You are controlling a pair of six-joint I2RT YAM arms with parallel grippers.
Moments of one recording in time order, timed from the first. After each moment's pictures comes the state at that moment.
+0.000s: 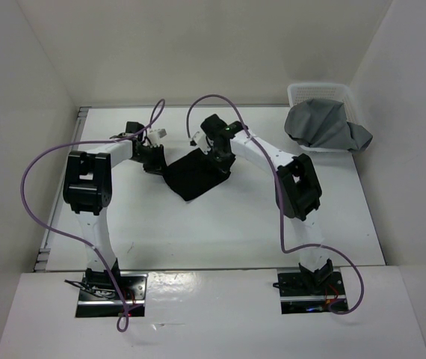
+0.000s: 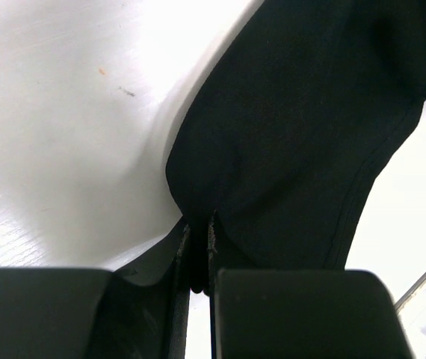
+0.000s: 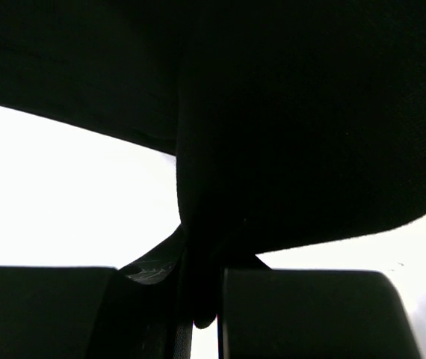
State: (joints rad) left arm -0.06 2.08 1.41 -0.48 0.60 -0.04; right arm 0.62 2.15 1.86 -0.92 0.02 -0.37
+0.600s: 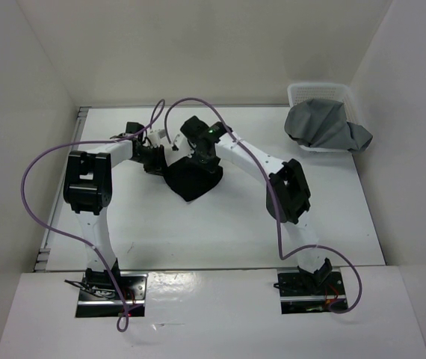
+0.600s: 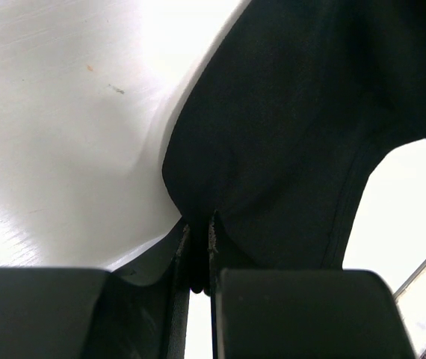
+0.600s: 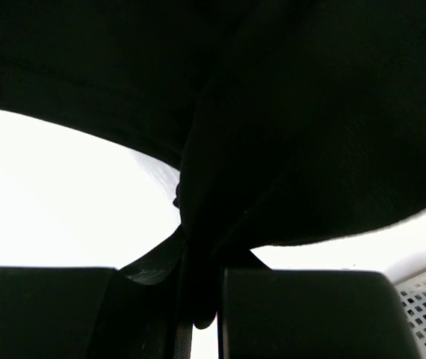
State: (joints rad) left arm -0.06 2.08 1.41 -0.49 0.62 -0.04; right arm 0.74 2.19 2.04 -1.02 0.12 -0.43
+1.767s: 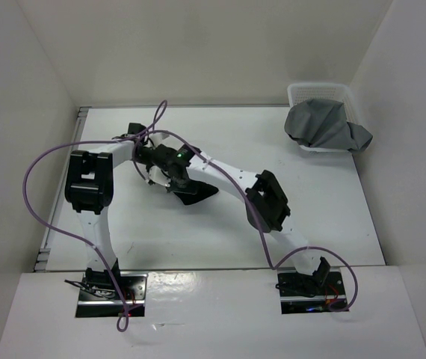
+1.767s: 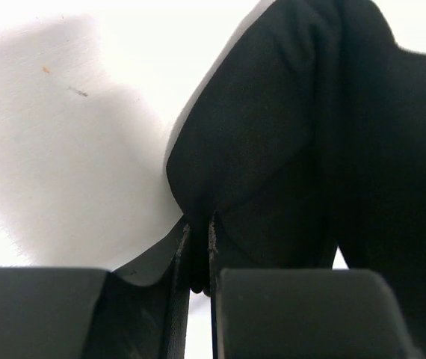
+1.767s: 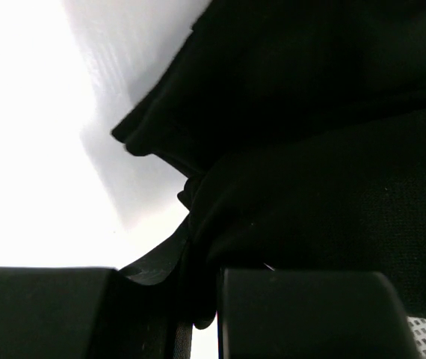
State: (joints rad) left arm -0.08 2.09 1.41 -0.49 0.67 -0.04; right arm 0.96 2.33 2.15 -1.14 0.16 -0.52
